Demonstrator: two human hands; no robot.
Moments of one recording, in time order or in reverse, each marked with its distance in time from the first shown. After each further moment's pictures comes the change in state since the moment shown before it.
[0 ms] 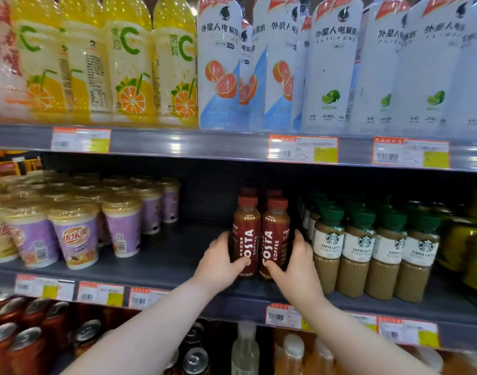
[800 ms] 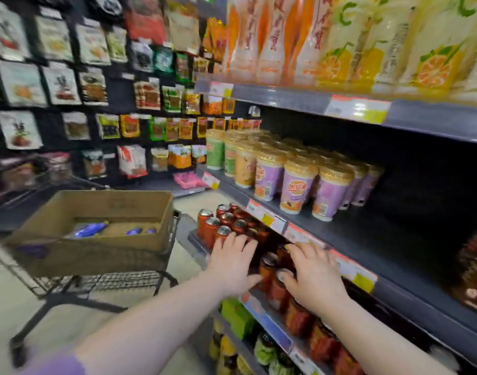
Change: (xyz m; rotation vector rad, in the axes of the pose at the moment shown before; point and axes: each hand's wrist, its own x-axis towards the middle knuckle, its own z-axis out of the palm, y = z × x) left_hand -0.218 -0.154 -0.192 0.907 0.033 -0.416; right_hand -0.120 -0.165 0.184 -0.540 -0.551 -0.841
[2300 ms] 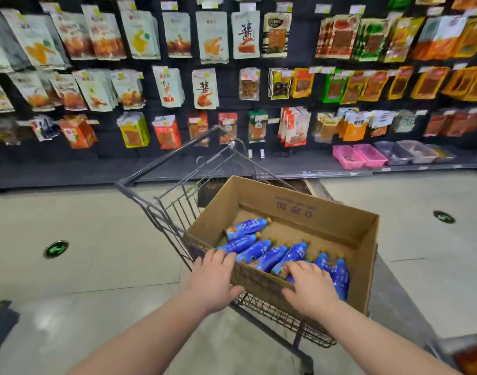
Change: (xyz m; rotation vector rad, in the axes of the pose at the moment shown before) left_hand -0.044 -0.585 0.095 0.013 -0.257 -0.779; right_hand 0.395 -0.487 0.245 0.247 -0.527 -0.531
